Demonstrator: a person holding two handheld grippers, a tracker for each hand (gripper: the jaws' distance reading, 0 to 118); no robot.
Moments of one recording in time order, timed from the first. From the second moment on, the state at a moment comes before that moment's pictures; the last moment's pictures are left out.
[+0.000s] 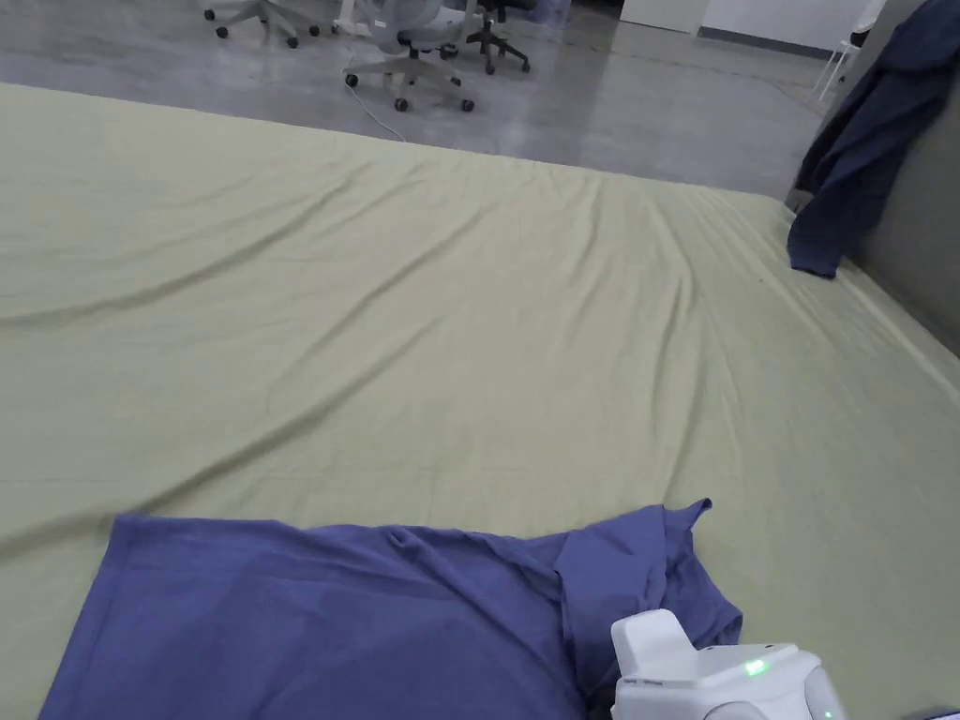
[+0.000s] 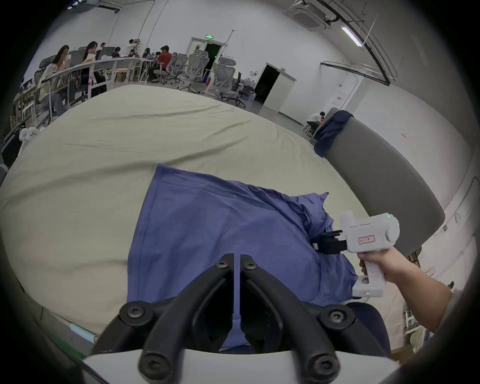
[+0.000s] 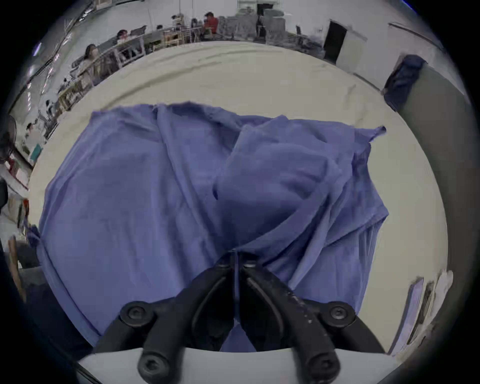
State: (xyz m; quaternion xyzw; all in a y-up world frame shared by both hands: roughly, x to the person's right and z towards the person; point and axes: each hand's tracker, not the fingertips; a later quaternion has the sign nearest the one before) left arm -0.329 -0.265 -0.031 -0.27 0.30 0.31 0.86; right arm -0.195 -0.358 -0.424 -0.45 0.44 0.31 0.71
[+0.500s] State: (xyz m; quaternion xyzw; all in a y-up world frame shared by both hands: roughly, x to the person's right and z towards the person) left arm -0.322 -0.265 -0.040 -0.27 0.29 0.32 0.86; right arm -0.076 -0.236 -0.373 -0.39 0.53 0.06 0.75
